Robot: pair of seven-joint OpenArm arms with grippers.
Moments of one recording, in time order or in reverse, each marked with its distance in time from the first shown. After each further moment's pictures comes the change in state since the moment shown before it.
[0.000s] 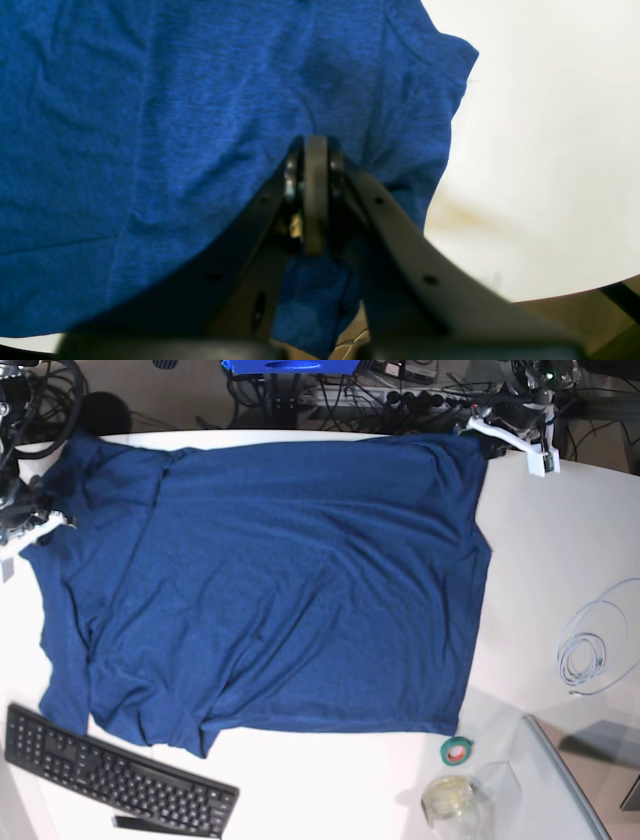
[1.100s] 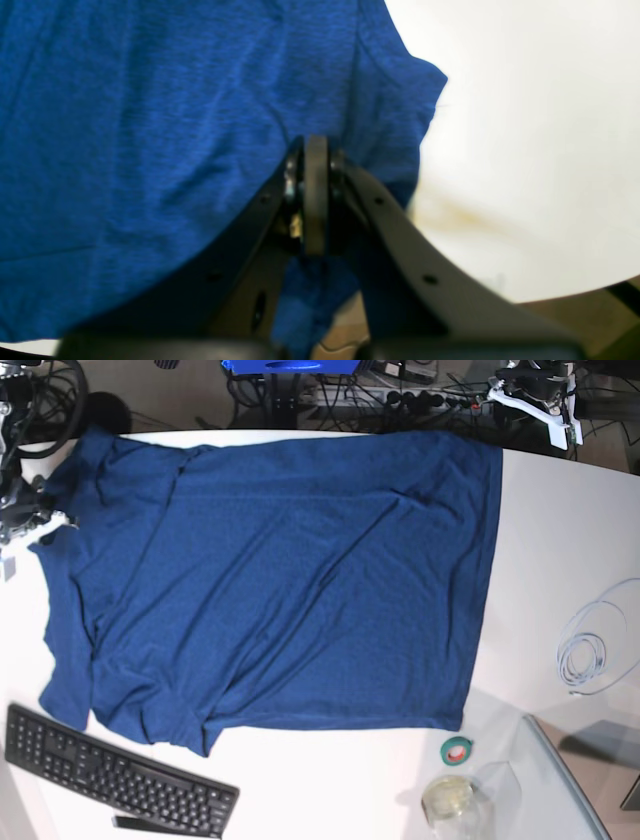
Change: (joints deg) left arm 5.2 2.4 -6.8 6.5 -0.1 0.1 6.2; right arm 0.0 -1.3 0.0 0.0 0.0 -0.2 0.3
